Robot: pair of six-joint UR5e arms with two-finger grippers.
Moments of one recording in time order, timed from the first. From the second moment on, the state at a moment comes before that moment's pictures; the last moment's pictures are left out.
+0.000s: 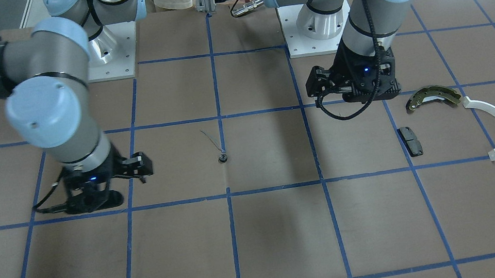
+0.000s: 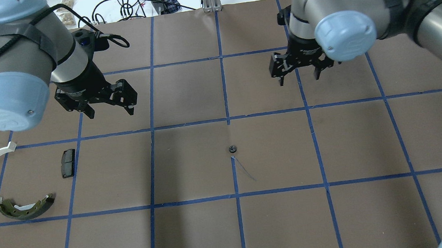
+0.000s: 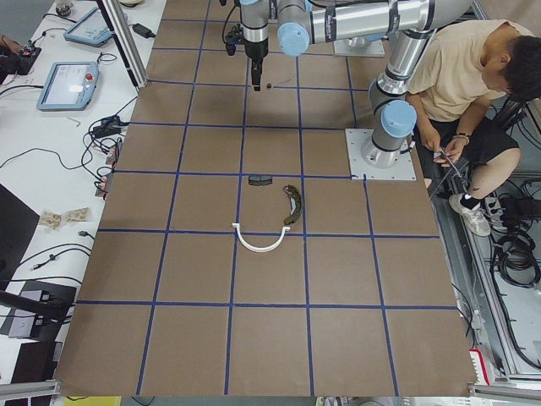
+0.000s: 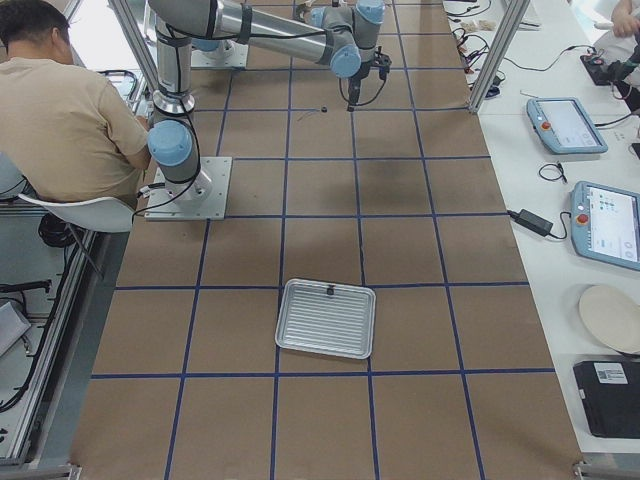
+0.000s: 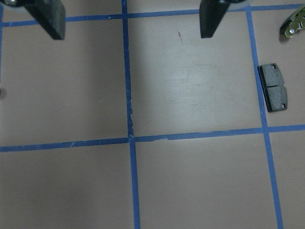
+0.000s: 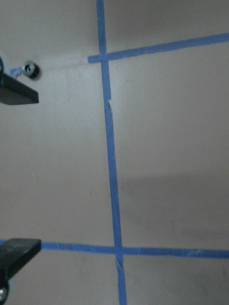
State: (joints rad) left arm -1.58 -1.60 -1.76 -1.39 1.57 0.06; right arm 1.58 -1.28 1.62 -1.82 -1.59 -0.10
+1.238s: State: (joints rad) left arm -1.95 -1.85 -1.92 -0.96 1.57 -0.15; right arm 0.77 -1.19 1.67 -2.10 -1.72 -1.69
